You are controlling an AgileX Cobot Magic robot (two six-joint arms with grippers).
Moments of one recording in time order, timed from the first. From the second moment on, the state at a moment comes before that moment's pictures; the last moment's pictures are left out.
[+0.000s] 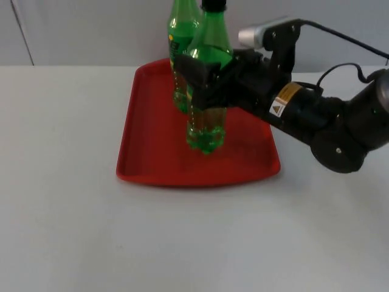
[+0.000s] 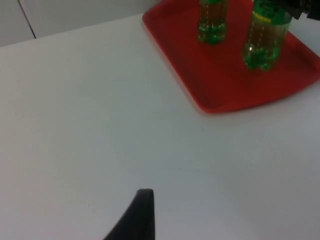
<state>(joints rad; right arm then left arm) 0.53 2.35 -1.23 -0.38 -1.19 0.31 -0.36 0.00 -0.50 0.04 1.08 0.00</state>
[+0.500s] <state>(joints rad) 0.53 2.38 -1.23 -0.38 -1.19 0.31 -0.36 0.00 -0.50 0.04 1.08 0.00</state>
